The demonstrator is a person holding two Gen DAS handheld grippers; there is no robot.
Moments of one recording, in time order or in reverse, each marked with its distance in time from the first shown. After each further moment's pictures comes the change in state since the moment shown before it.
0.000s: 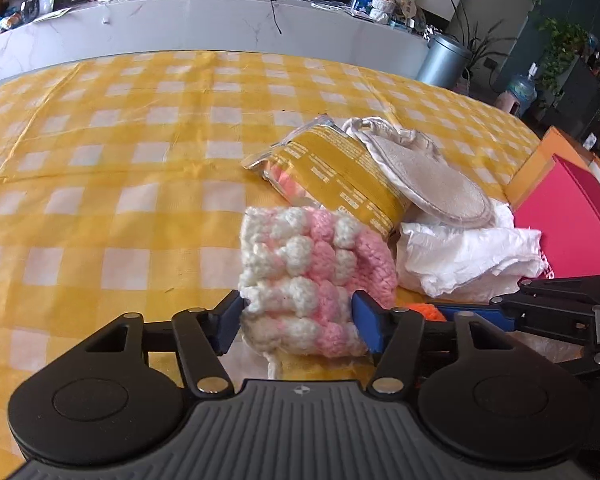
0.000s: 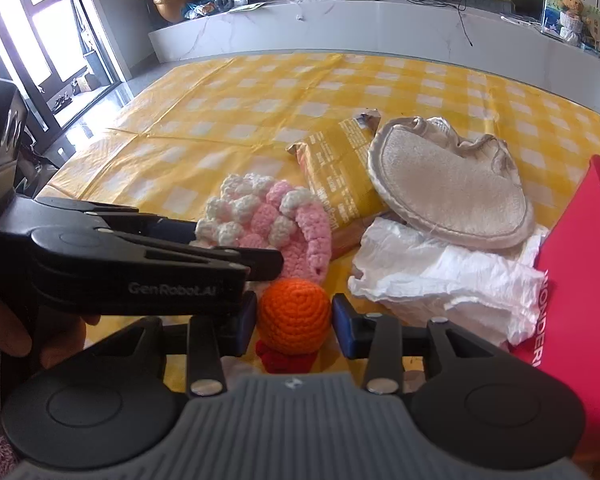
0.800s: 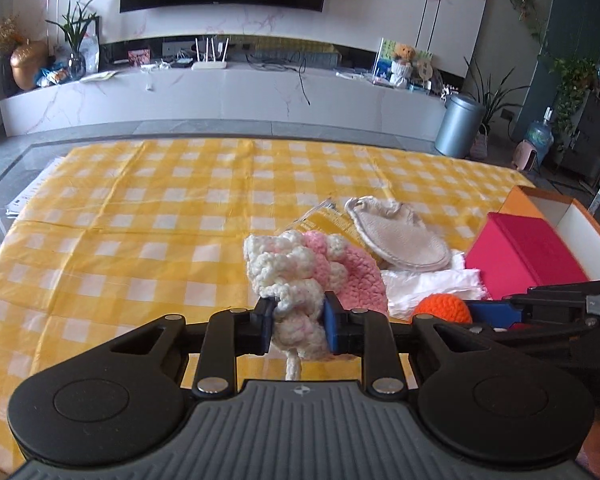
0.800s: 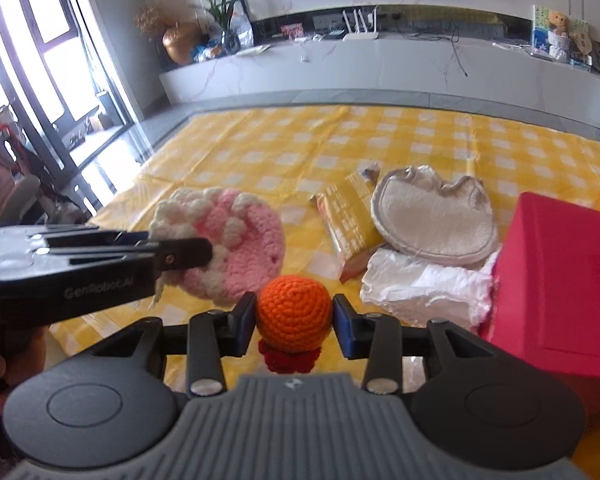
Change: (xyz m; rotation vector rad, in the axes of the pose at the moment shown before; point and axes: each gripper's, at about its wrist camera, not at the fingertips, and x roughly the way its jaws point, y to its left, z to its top) left arm -0.126 -0.034 -0.015 -0.017 -0.214 0.123; right arm -0.088 0.014 -0.007 0.045 -0.136 0.030
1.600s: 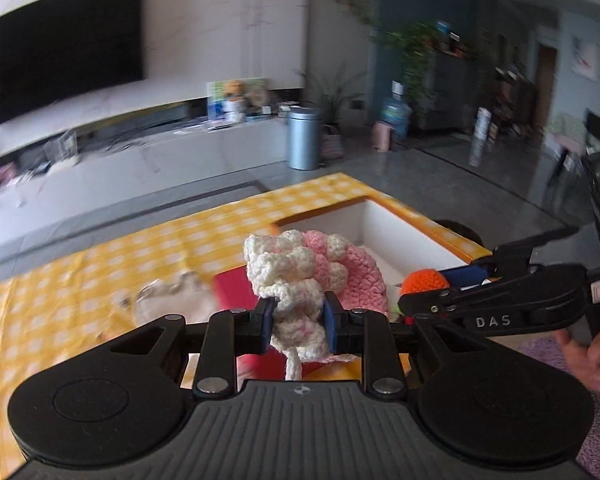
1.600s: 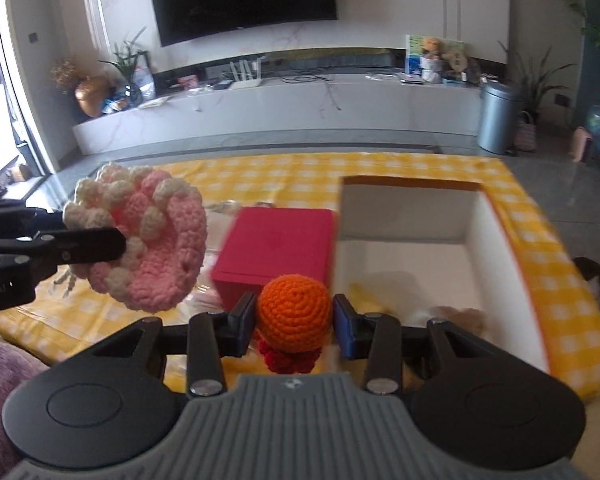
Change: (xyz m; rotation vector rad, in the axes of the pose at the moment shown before) left arm -0.065 -0.208 0.020 0.405 -0.092 -0.301; right arm -0.210 -0.109 -0.055 0.096 -0.107 -0.292
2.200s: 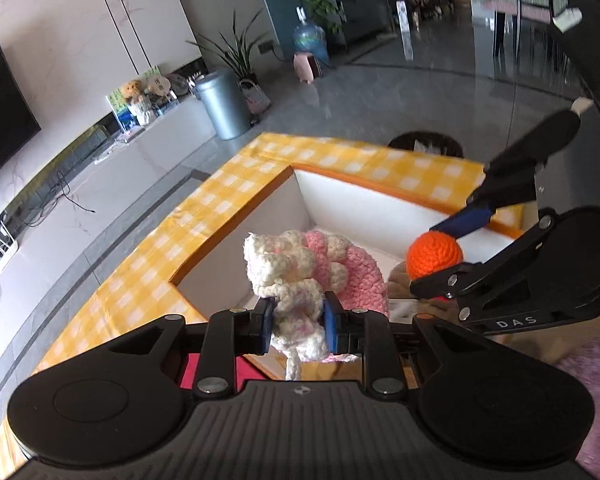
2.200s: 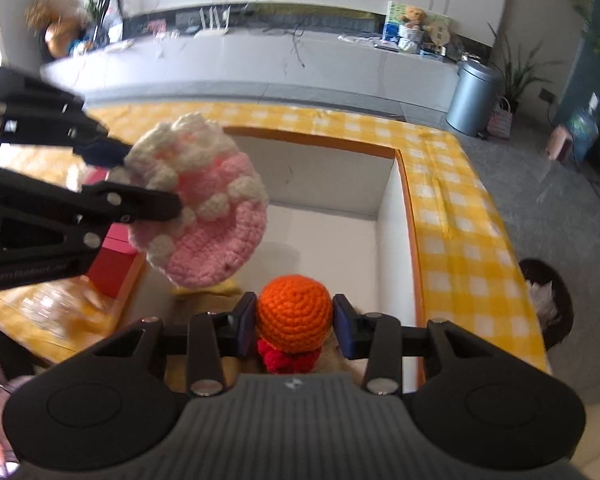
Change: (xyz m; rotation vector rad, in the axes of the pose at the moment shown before) left arm 0.180 -0.079 0.040 0.385 0.177 -0.046; right arm 0.067 -0.115 0.019 -0.126 0.145 -0.098
